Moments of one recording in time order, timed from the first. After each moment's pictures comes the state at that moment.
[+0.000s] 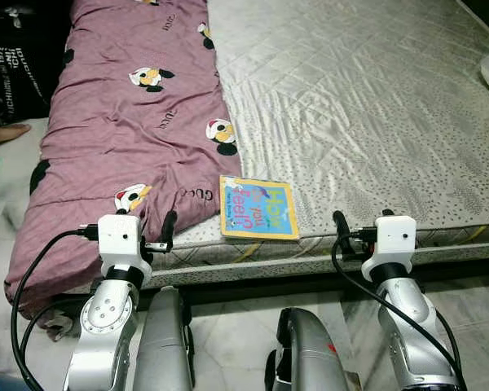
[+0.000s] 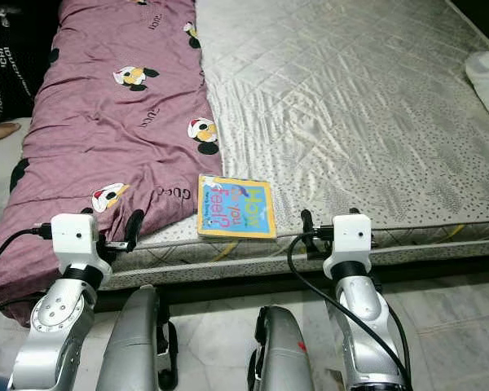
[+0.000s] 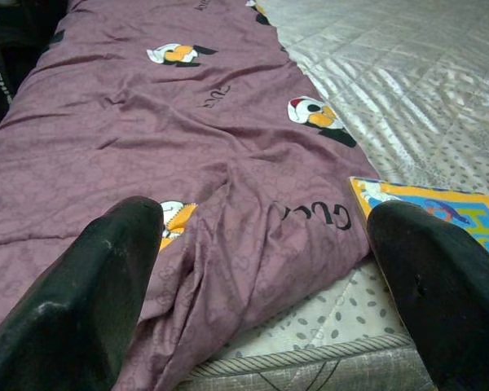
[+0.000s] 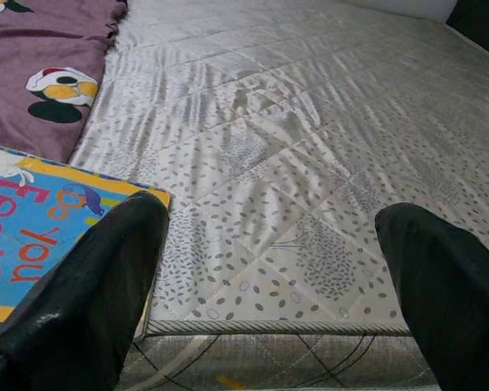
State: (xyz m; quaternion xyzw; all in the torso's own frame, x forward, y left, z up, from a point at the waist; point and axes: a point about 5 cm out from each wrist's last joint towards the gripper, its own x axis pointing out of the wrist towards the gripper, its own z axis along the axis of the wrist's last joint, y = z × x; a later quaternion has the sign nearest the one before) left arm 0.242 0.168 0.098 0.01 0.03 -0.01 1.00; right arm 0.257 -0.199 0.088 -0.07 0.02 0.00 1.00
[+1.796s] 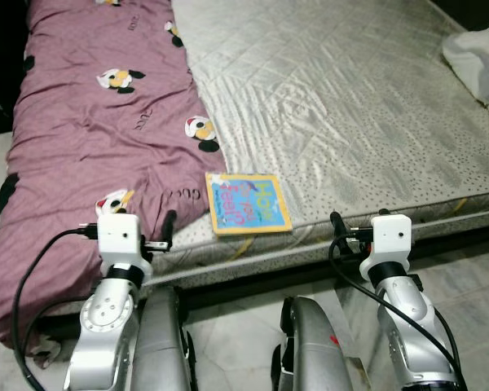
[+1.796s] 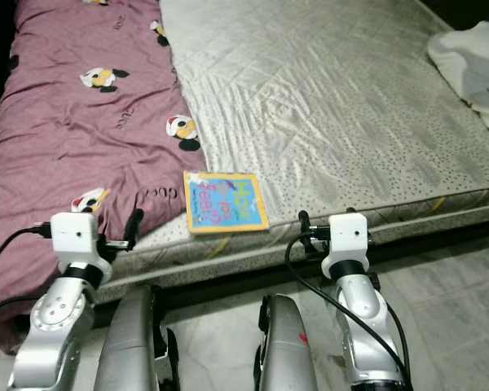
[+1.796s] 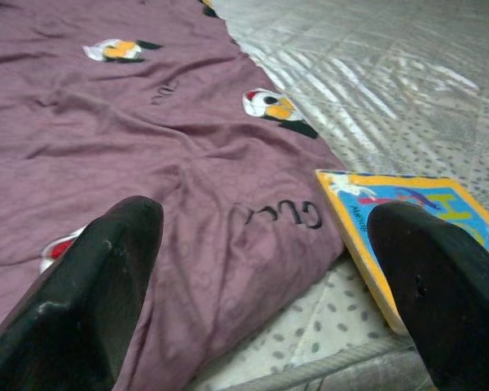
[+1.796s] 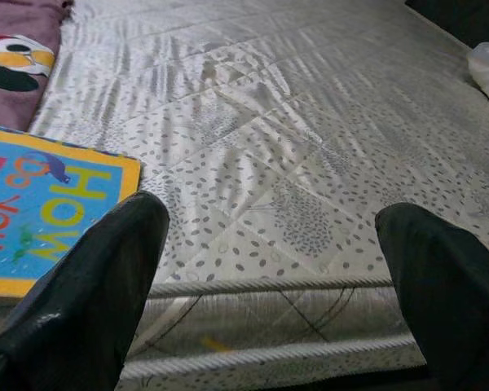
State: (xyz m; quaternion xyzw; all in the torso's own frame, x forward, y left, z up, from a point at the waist) left arm 0.244 0.165 0.100 0.01 0.03 -0.02 1.00; right arm 0.259 -0.198 0.086 -0.08 0.03 0.01 1.00
